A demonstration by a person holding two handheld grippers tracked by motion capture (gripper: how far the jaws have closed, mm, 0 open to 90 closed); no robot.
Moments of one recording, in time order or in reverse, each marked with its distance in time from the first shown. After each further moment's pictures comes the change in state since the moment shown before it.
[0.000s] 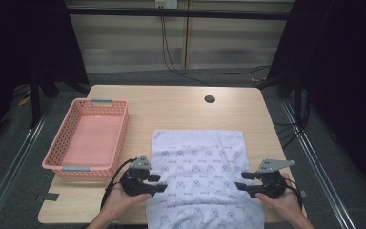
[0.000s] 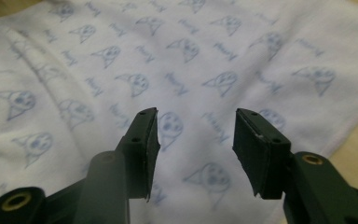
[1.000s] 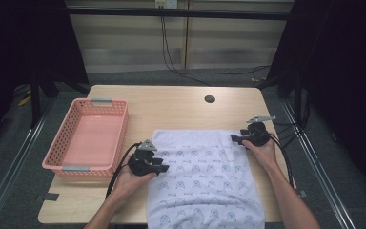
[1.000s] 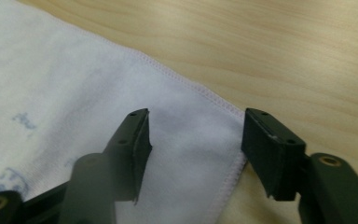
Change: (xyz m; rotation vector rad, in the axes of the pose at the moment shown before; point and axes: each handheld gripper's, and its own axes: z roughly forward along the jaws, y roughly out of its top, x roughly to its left) left arm 0.042 0.019 0.024 -0.025 0.086 -0.044; right arm -0.142 0.053 0.092 -0.026 -0.228 0.183
